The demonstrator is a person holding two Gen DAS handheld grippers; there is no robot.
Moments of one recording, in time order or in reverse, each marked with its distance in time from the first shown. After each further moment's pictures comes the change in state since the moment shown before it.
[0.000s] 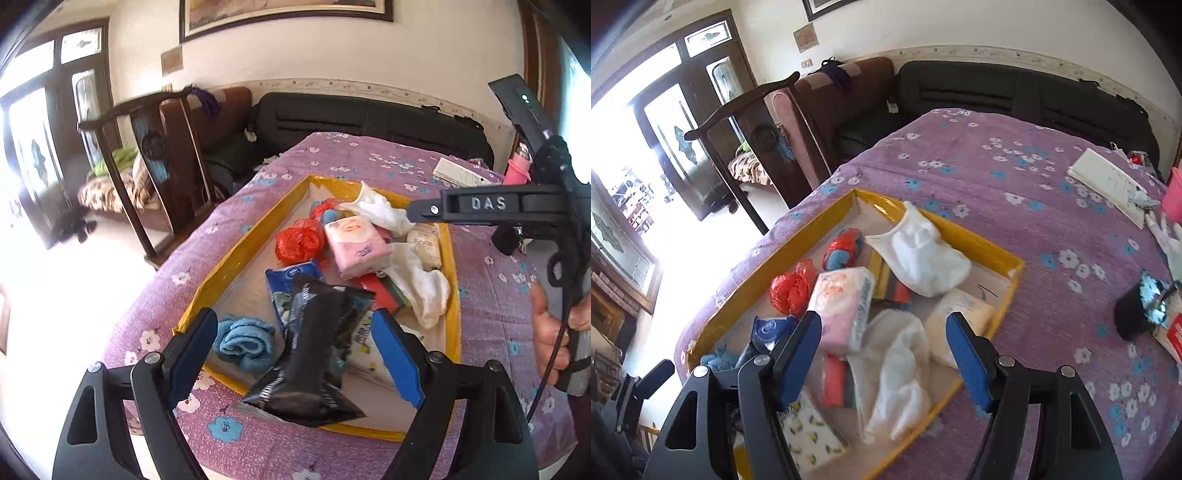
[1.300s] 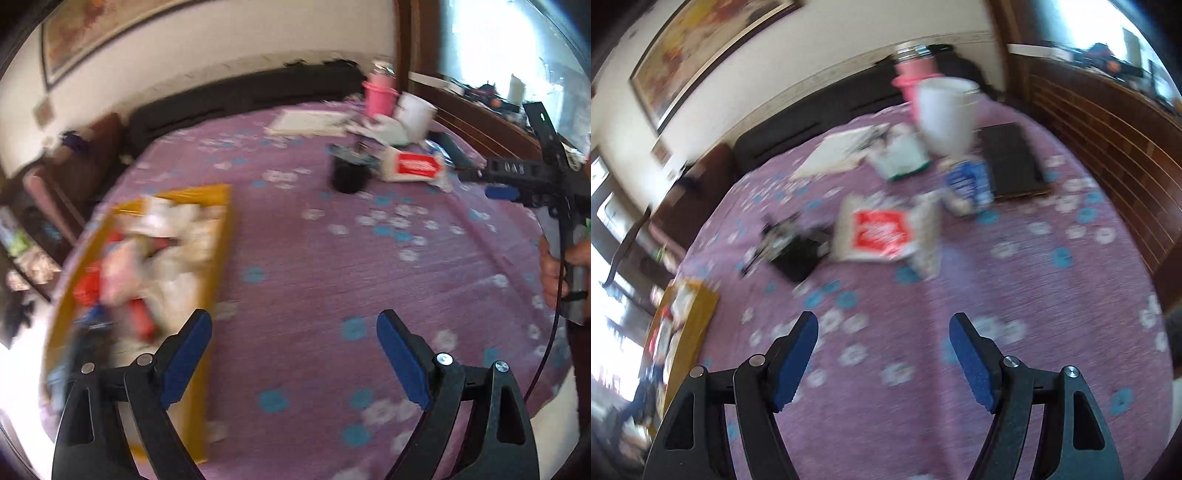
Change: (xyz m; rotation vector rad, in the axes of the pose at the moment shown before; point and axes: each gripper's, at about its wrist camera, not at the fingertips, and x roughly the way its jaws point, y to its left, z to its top) left arm 0.004 -0.206 -0.009 0.366 0.120 -0.315; right arm -0.156 -0.319 -0.140 0.569 -0.170 -0.299
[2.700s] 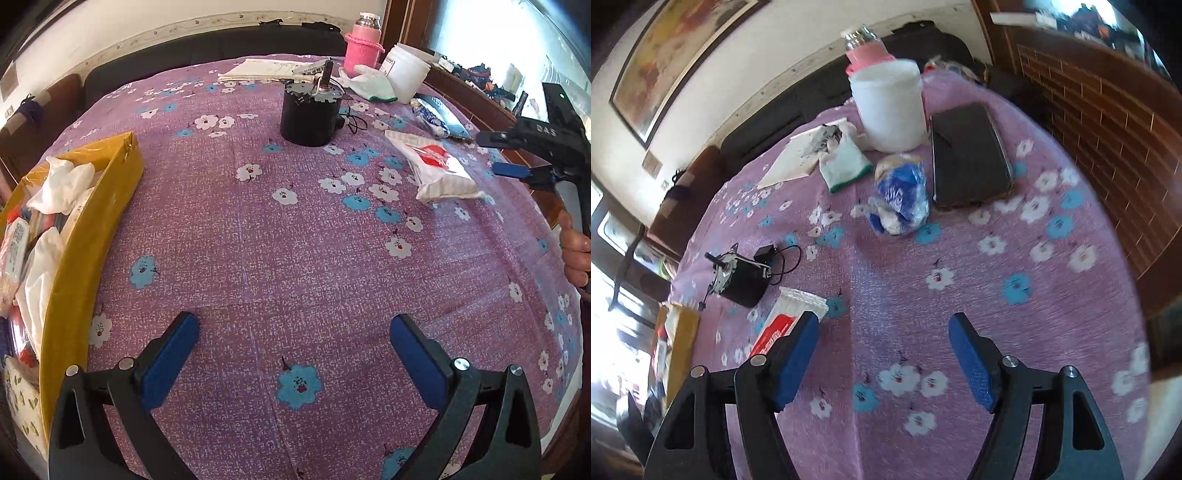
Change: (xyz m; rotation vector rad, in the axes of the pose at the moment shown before) left arm 0.095 -0.026 0.009 -0.035 0.133 -0.127; right arm 0.047 -0.061 0.039 0.056 0.139 0.096
